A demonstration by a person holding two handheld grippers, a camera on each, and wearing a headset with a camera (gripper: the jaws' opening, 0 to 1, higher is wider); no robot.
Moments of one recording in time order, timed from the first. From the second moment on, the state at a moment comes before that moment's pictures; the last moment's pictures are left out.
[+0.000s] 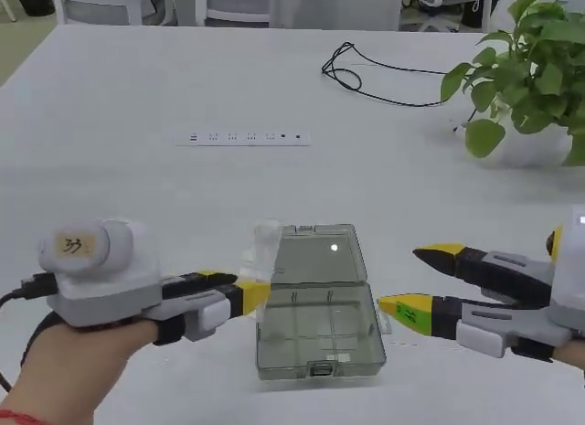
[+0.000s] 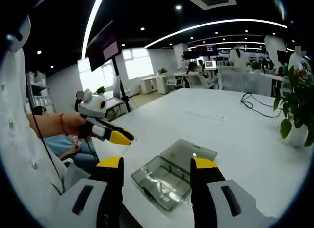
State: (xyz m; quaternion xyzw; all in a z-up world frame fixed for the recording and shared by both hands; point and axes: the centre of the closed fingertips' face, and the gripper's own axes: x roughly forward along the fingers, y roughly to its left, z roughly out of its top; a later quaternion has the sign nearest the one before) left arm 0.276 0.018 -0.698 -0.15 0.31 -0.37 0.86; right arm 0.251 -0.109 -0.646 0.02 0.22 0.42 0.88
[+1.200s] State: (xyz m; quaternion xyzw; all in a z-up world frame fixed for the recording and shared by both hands) left arm 0.256 -0.044 -0.679 -0.09 0.27 -0.44 0.85; right arm 0.260 -0.060 -0.665 0.14 0.27 0.36 0.88
